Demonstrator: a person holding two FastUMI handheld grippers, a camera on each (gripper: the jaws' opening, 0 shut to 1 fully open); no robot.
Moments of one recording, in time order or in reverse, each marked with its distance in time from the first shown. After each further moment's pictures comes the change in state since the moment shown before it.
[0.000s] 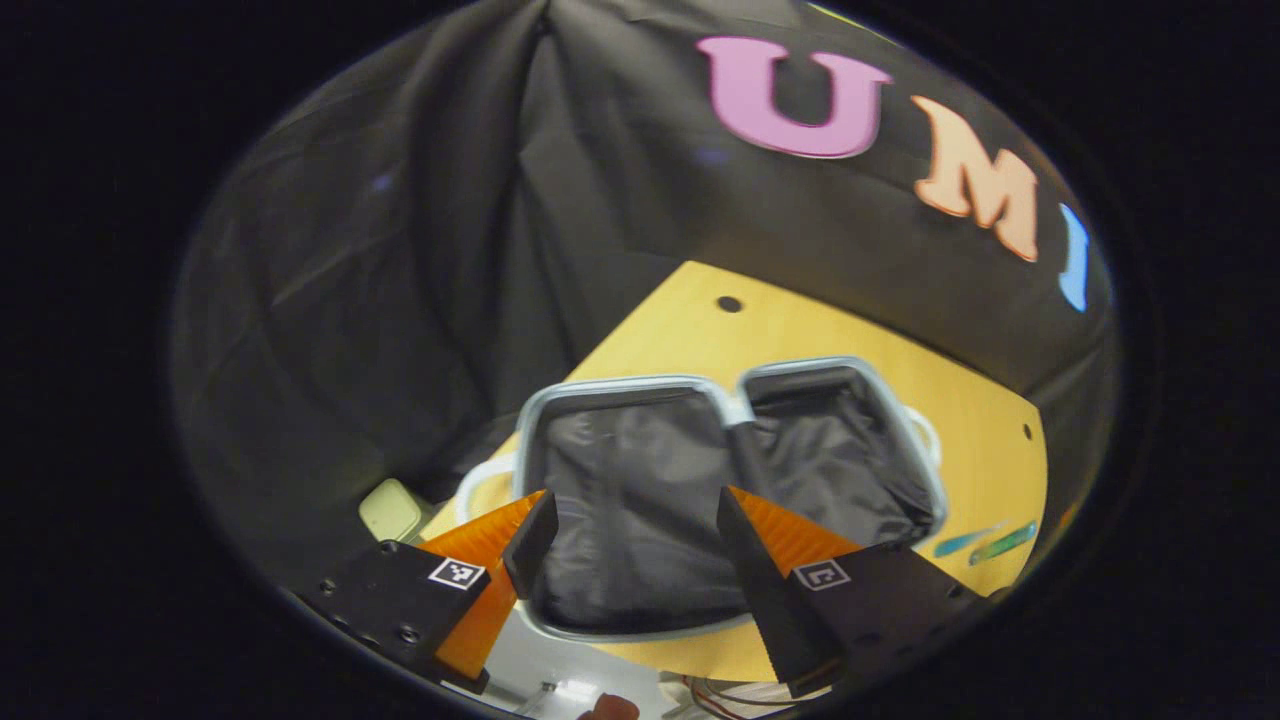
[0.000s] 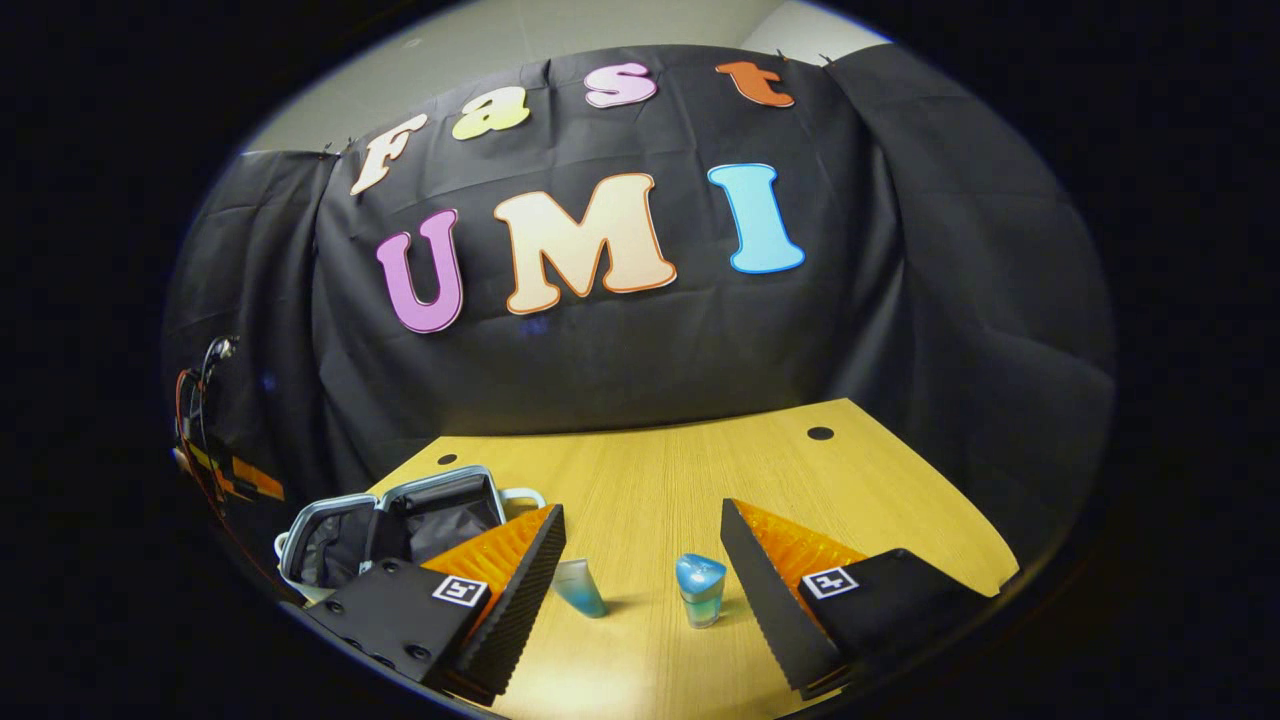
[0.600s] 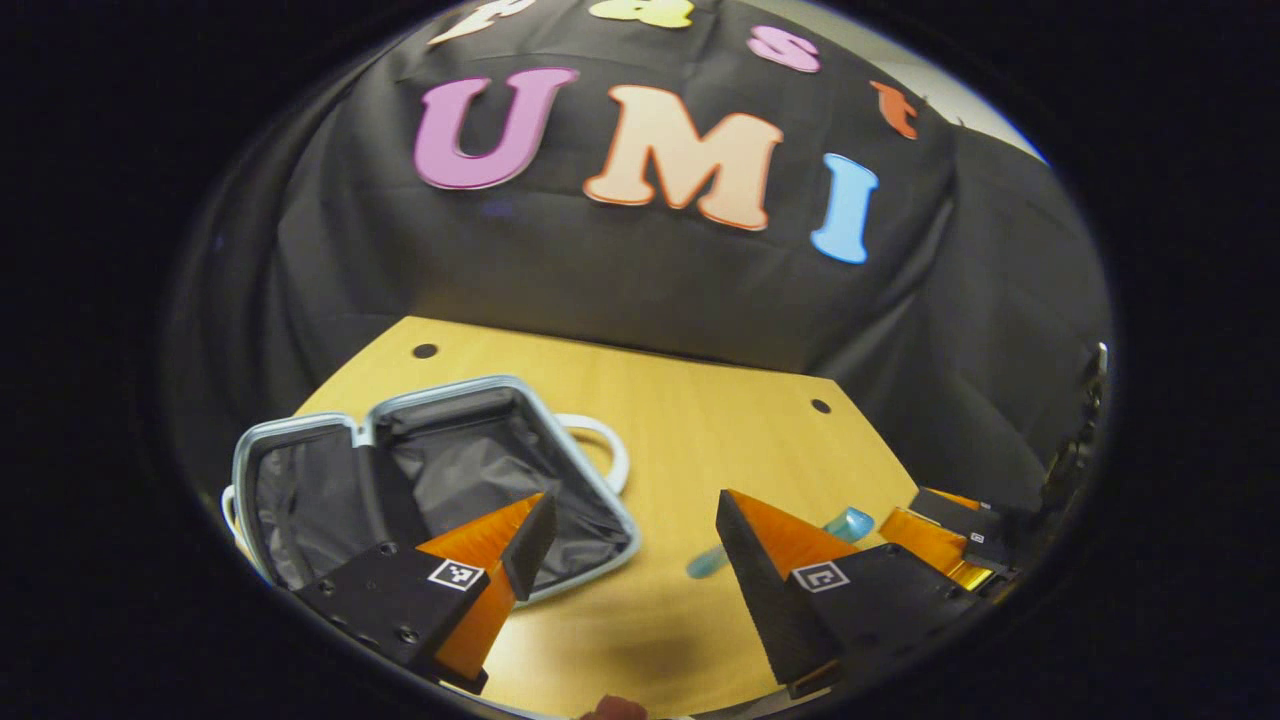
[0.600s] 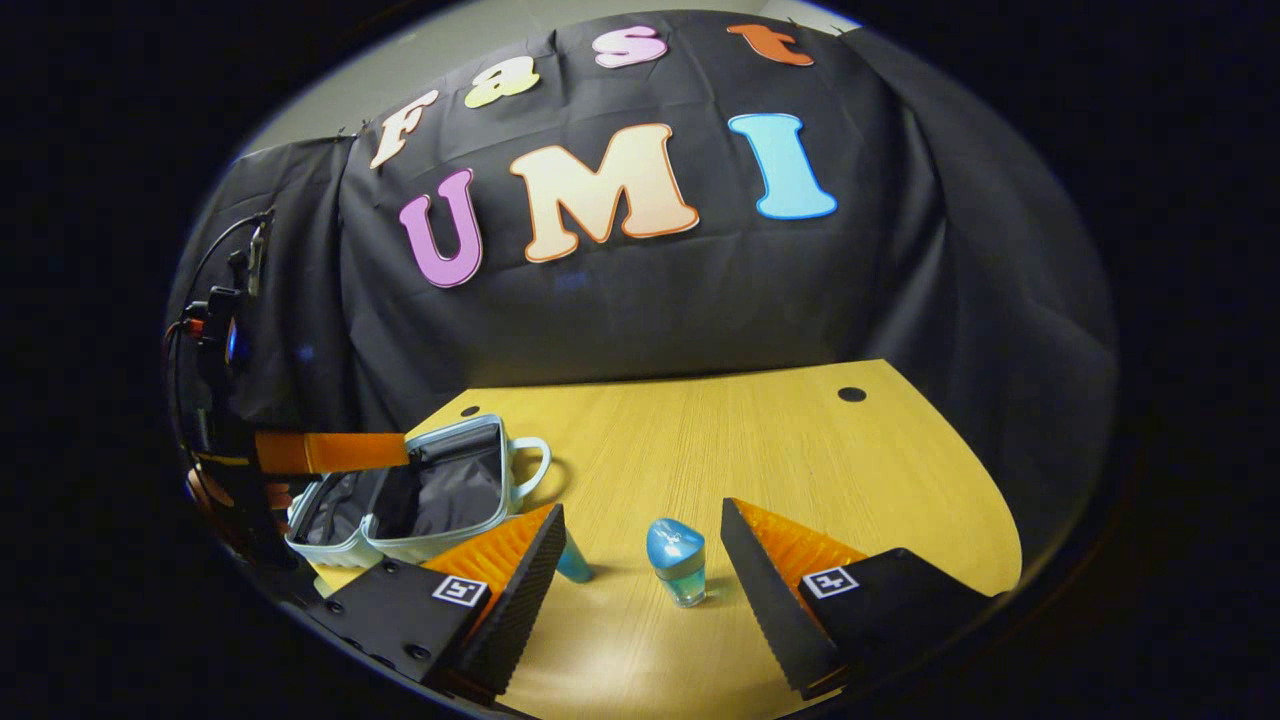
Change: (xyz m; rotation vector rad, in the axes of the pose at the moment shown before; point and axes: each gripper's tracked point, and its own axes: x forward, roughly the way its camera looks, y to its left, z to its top) left arm -0.035 -0.304 -0.053 0.181 -0.180 -0.537; right arm 0.019 -0.024 -0.046 -0.023 0.152 0.130
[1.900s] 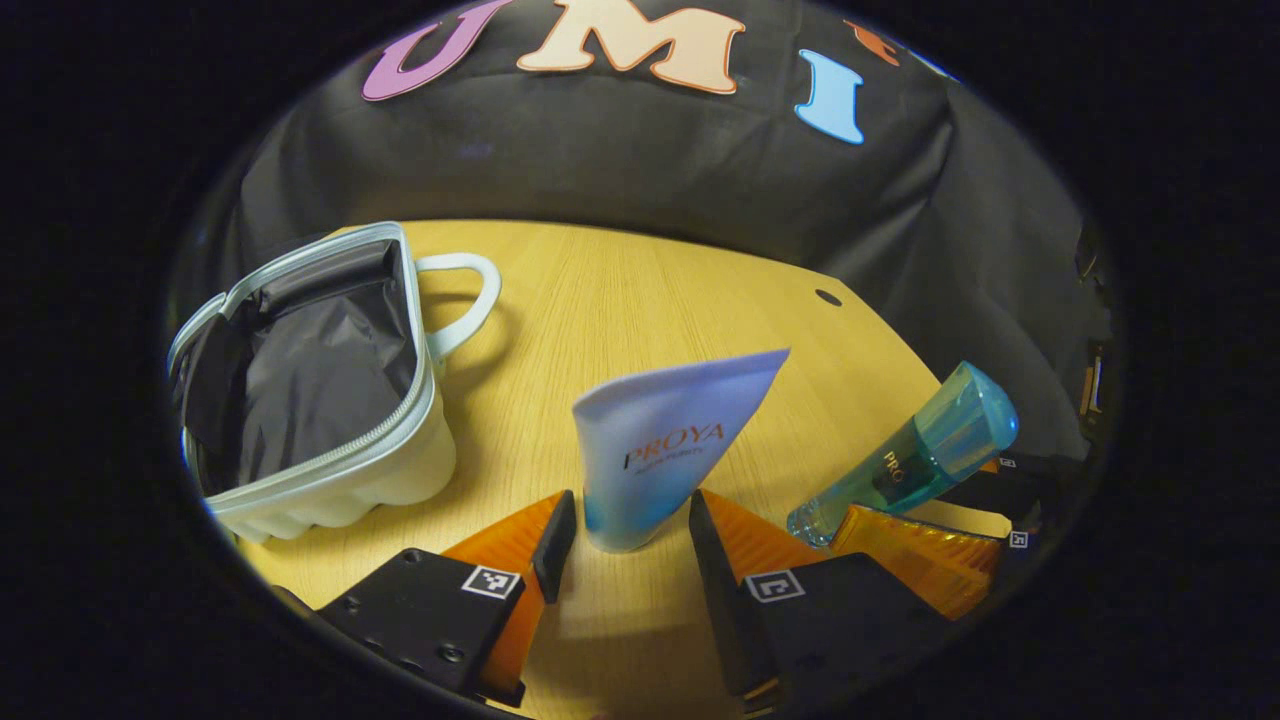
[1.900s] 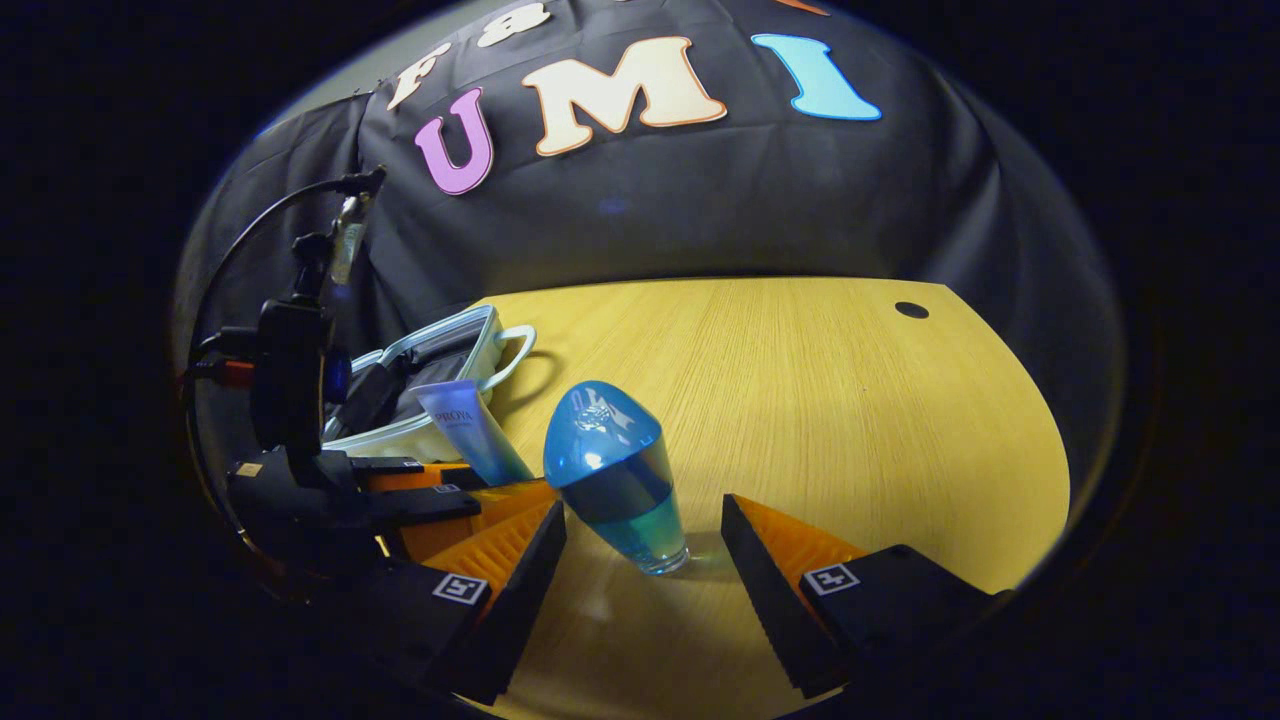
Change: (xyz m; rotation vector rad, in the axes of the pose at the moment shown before) left arm 0.131 -0.054 -0.160 -0.011 0.194 0.027; right arm 0.067 -0.031 -0.103 -0.066 0.212 0.124
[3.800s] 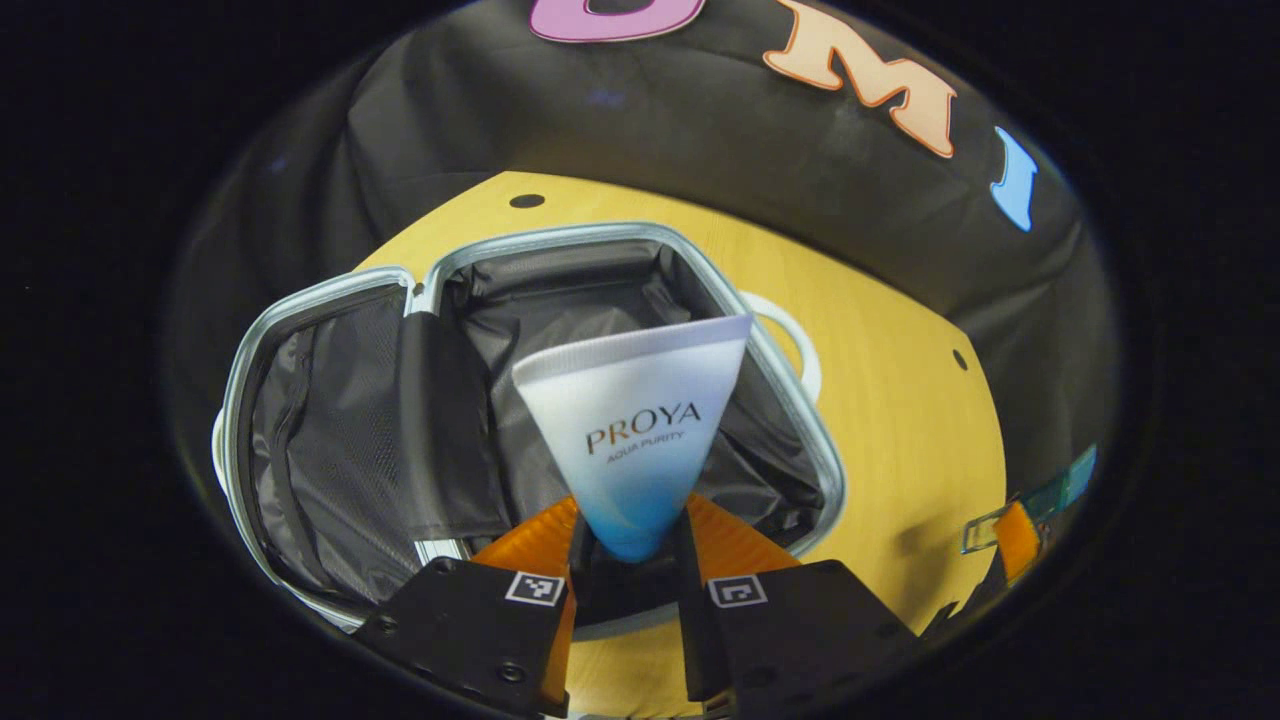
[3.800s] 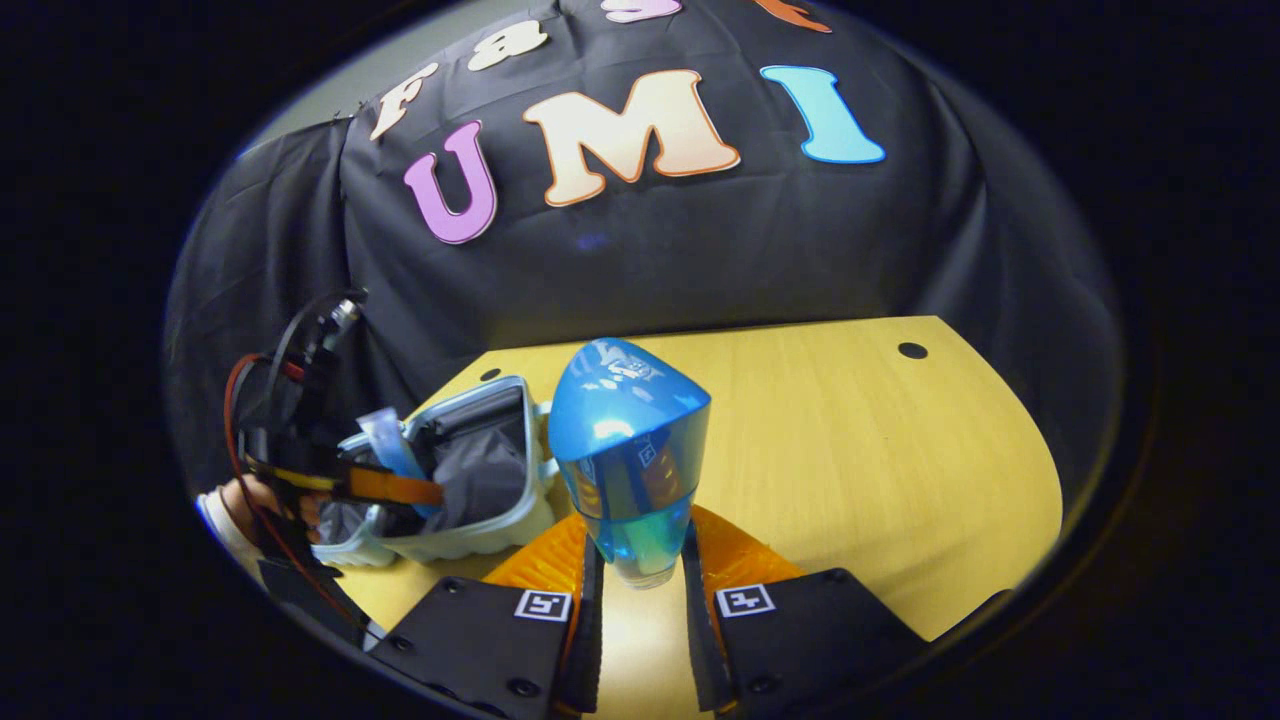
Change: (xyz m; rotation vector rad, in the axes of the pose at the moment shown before) left arm -0.082 0.208 0.048 -0.215 0.192 0.235; right arm -0.022 0.093 0.079 0.084 -0.098 -0.050
